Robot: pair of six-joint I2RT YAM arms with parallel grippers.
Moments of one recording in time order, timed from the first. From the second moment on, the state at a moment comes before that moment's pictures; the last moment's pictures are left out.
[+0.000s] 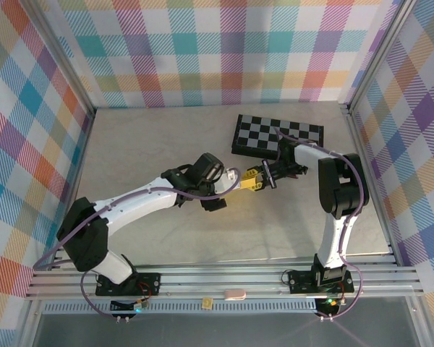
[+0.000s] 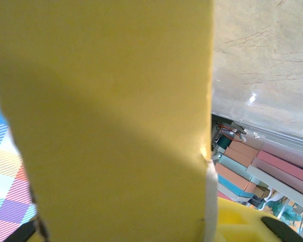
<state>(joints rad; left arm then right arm) -0.82 1.54 1.14 -0.54 -0.05 0.55 0.22 1.98 1.27 -0.86 -1.22 1.01</state>
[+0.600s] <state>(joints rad) -0.82 1.66 1.21 -0.57 -0.08 0.52 0.22 1.97 1.27 -0.87 -1.21 1.02</state>
